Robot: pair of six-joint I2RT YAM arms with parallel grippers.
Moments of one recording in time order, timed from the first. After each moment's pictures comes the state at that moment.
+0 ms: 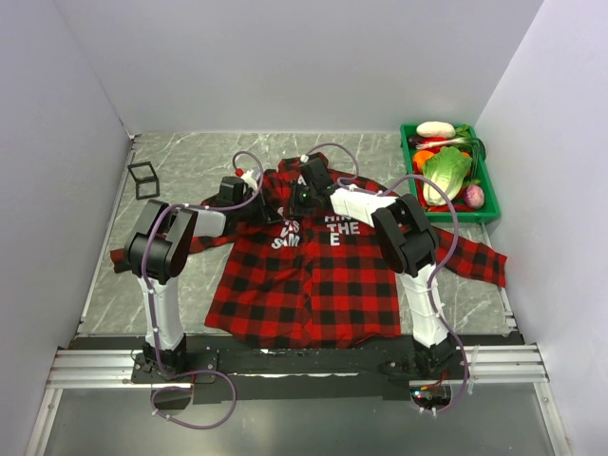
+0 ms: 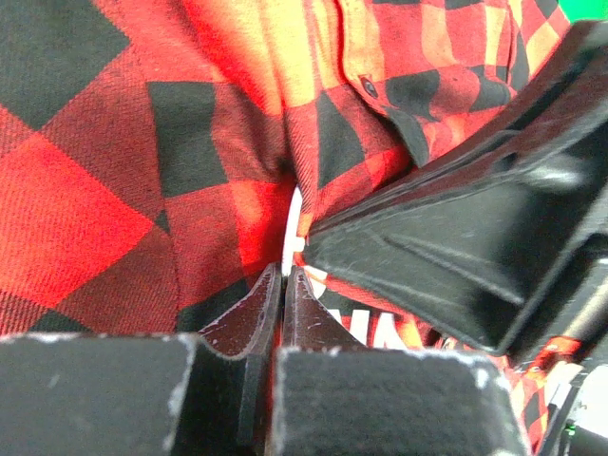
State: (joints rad) left arm -0.32 2.01 1.05 0.36 0.48 -0.58; right arm 0.56 2.22 1.60 -0.18 -0.23 0.61
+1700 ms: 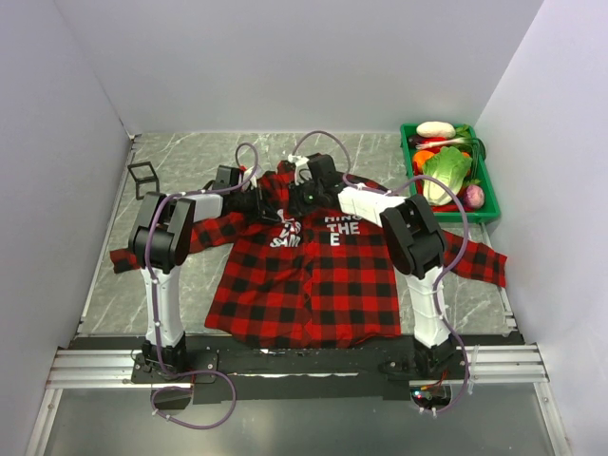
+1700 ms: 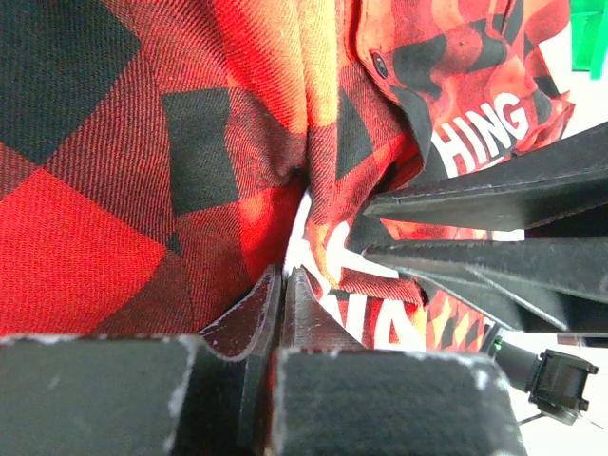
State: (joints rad) left arm -0.25 2.12 1.29 0.00 0.70 -0.52; right arm 0.53 2.16 1.54 -0.14 -0.40 0.09
